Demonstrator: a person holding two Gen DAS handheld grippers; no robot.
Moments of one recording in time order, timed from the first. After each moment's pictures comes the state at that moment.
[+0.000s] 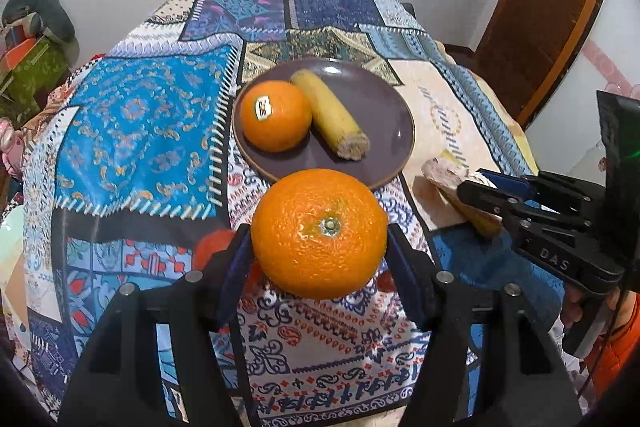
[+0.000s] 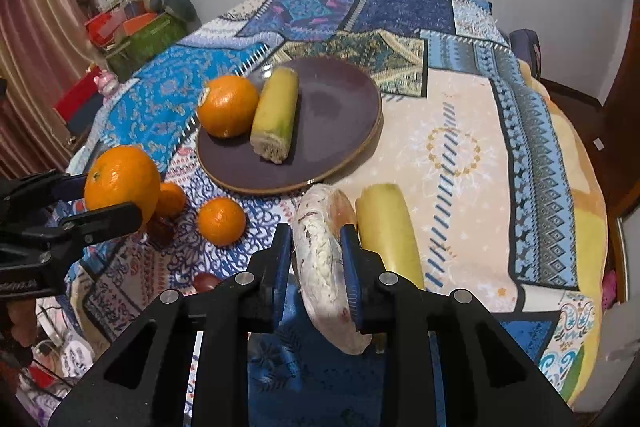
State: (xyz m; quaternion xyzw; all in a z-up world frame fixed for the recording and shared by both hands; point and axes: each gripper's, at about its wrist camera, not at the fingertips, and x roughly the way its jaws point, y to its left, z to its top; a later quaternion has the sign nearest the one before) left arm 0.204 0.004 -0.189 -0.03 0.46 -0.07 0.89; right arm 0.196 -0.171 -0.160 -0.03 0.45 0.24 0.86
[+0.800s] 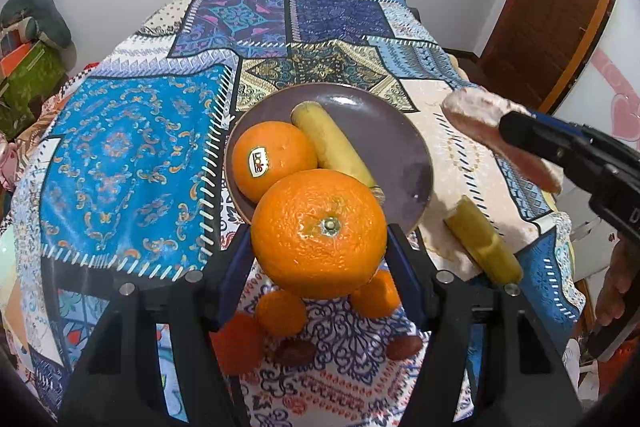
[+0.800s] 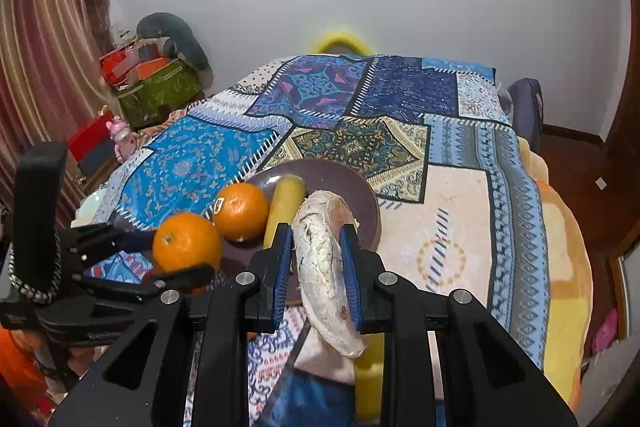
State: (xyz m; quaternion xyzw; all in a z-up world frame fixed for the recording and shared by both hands) left arm 0.266 0.005 -0.200 -0.03 0.46 -0.06 0.88; right arm 0.234 -0.162 -0.105 -0.02 0.37 0.25 0.89
